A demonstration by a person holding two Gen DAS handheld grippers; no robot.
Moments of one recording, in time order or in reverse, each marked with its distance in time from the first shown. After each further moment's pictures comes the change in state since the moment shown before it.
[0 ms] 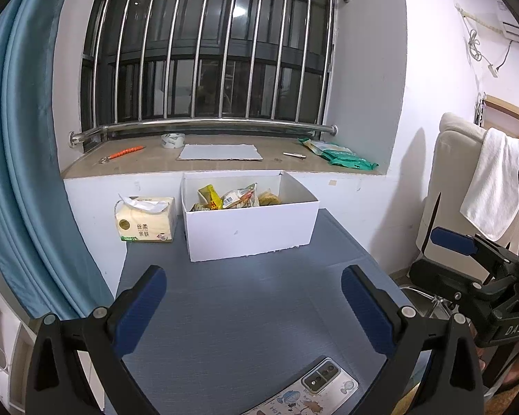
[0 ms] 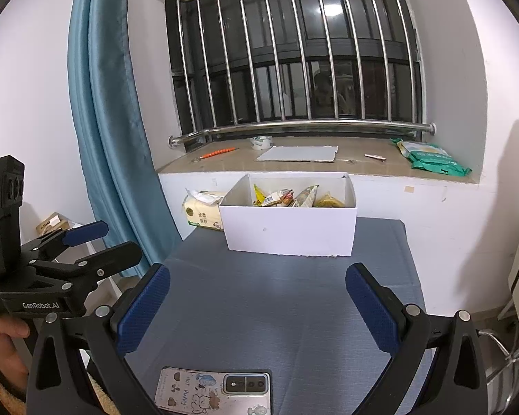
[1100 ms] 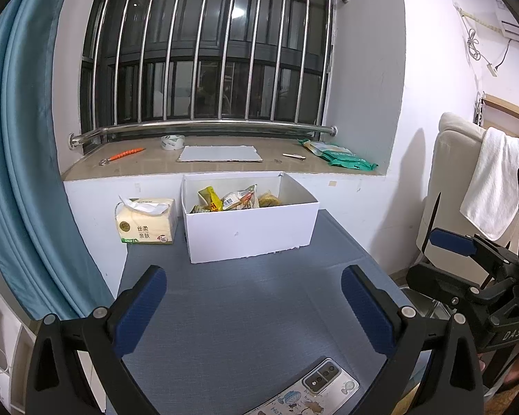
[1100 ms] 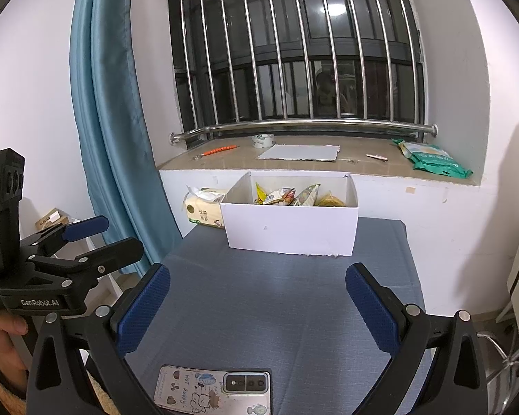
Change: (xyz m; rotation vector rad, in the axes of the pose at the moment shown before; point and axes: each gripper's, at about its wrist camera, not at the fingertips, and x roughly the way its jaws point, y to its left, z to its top) left arm -0.001 0.001 0.002 0.002 -0.006 -0.003; right arm 0.001 0.000 0.000 -0.013 0.006 0.003
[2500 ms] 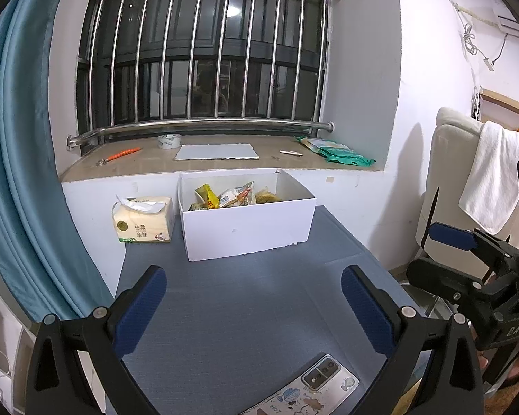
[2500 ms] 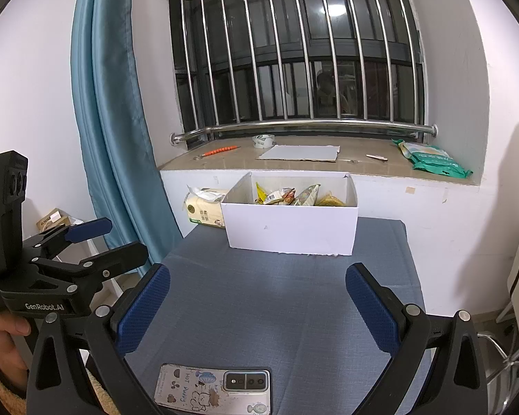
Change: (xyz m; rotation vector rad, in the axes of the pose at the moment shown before) left arm 0.001 0.001 -0.005 0.026 0.006 -0.011; right arm -0.001 -0.001 -0.002 -0.003 0.000 0.003
